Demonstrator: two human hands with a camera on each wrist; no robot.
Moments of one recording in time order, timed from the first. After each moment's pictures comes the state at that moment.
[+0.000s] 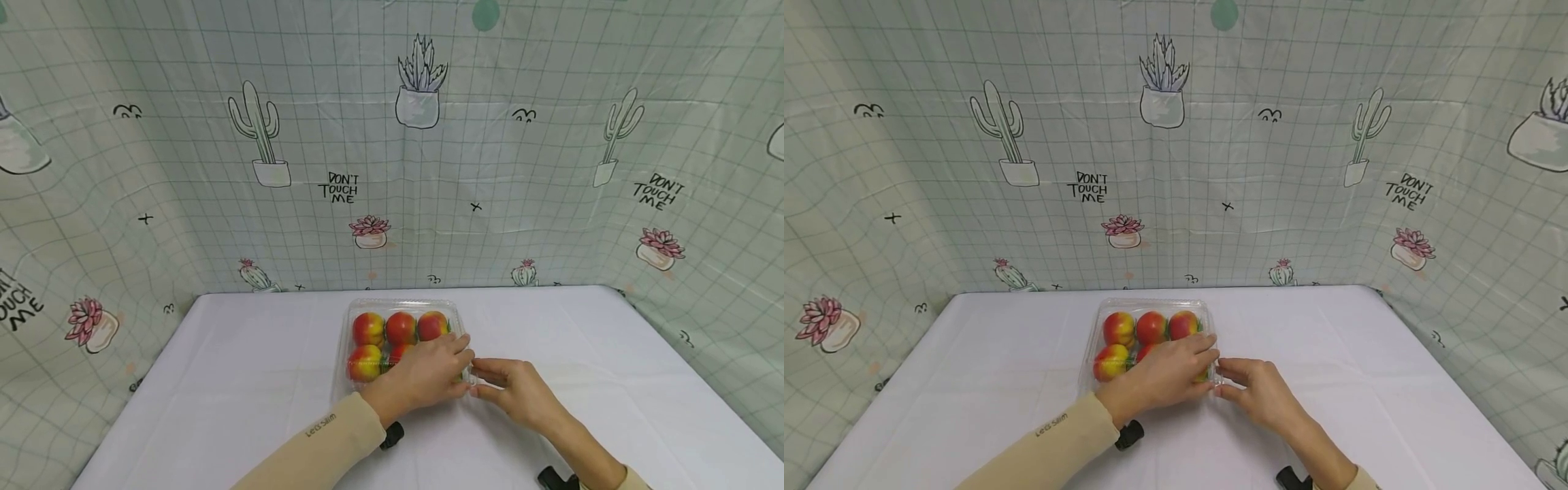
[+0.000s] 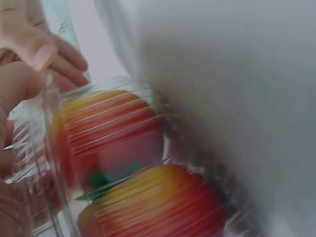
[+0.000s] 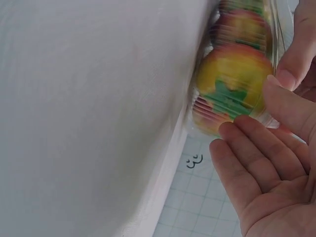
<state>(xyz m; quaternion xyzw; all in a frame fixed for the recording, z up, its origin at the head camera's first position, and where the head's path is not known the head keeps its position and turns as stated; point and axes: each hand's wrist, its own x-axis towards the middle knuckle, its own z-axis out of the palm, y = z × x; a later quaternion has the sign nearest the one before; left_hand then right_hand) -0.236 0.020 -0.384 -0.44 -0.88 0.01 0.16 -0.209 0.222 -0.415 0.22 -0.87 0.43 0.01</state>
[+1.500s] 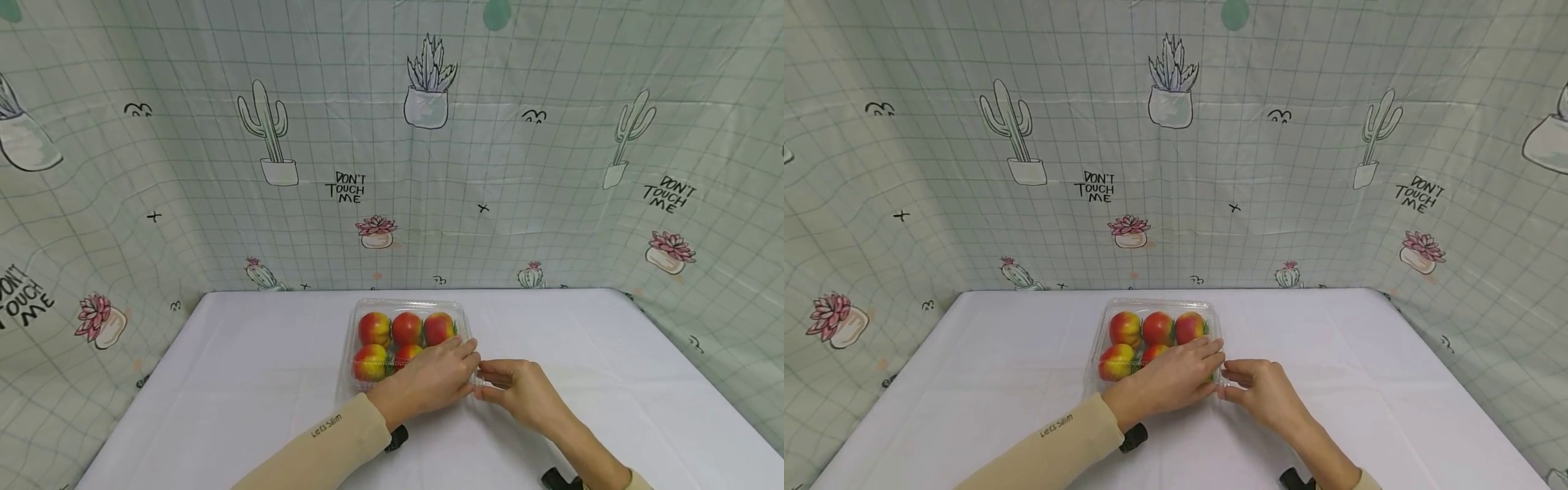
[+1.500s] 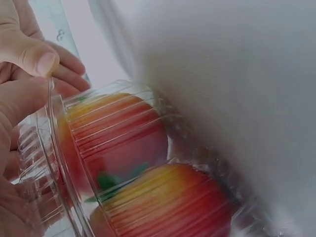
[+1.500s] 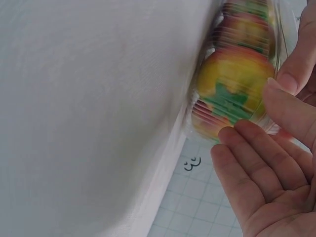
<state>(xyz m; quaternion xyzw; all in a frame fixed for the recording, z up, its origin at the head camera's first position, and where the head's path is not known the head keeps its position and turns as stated) -0.234 0.024 -0.385 -0.45 -0.88 0.05 0.17 -0.208 0.215 -0.411 0.18 -0.89 0.42 0.02</state>
